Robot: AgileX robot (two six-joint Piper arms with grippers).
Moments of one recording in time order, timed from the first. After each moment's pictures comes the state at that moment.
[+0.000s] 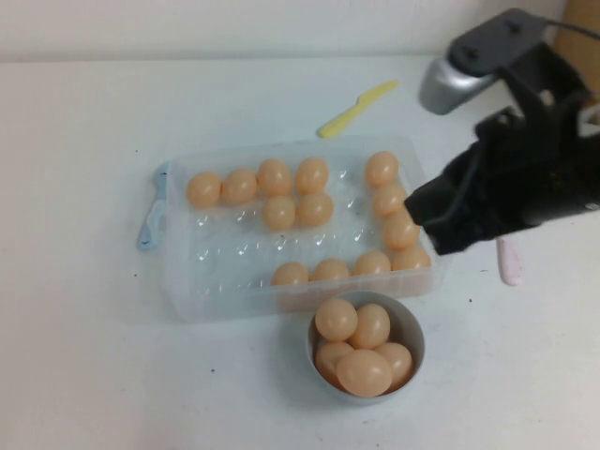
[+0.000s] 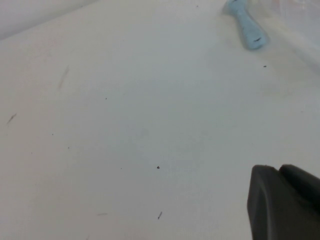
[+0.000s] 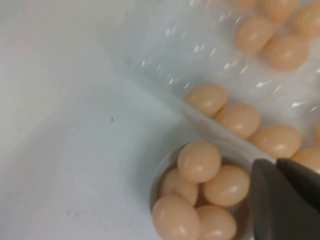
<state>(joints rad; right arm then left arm) 0.57 1.33 -1.26 0.34 0.87 -0.29 -0.11 -0.01 0.03 0.23 0.38 0.08</state>
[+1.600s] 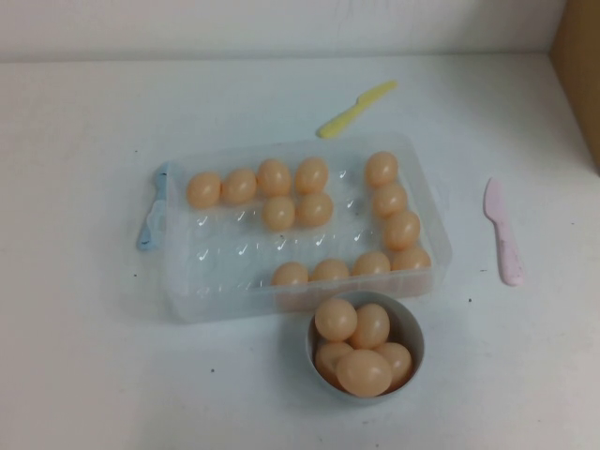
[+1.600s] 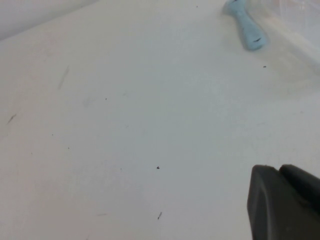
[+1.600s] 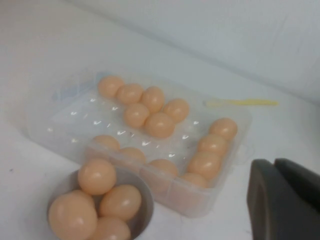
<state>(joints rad) 0.57 0.47 -0.39 0.09 0.21 -0.21 -0.11 -0.01 0.03 0.23 0.38 0.08</state>
